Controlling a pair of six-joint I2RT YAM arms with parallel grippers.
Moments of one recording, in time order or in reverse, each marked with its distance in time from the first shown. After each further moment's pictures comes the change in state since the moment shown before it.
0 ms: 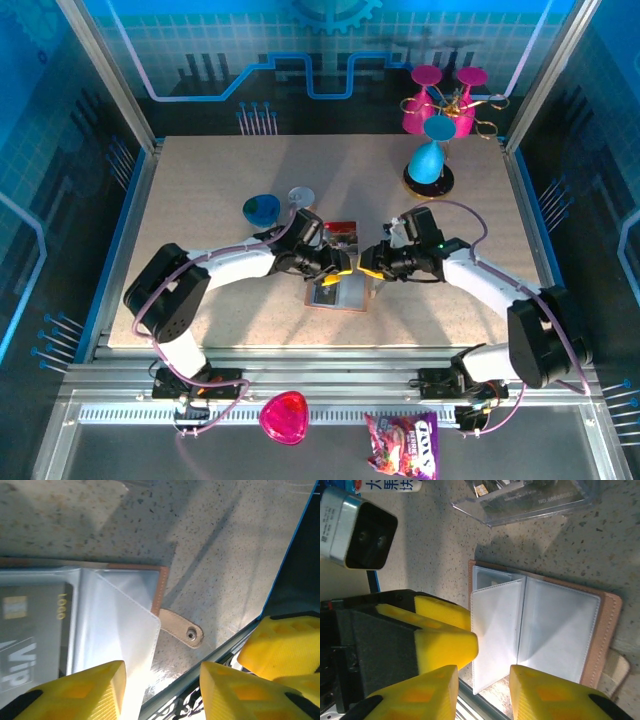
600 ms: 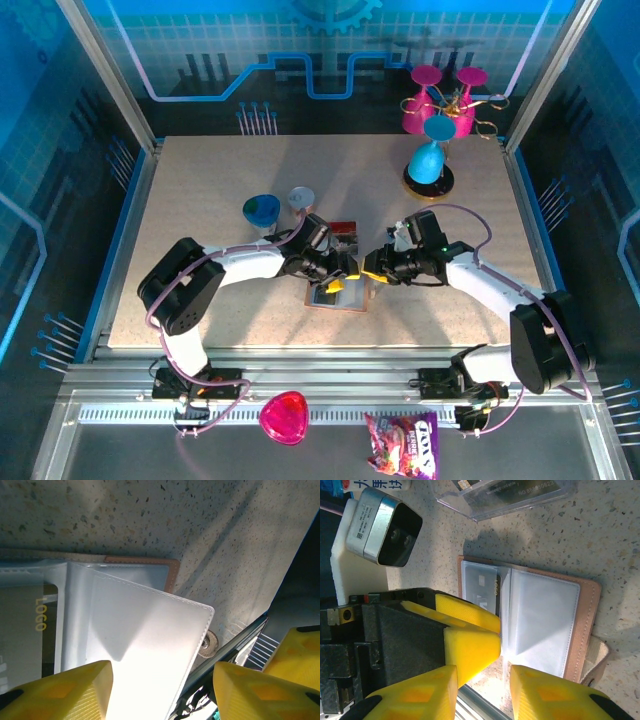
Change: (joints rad) left arm -0.026 0.072 0.011 0.036 0.025 -0.029; right arm -0.014 -0.021 -0.031 -0.016 -0.001 -0.006
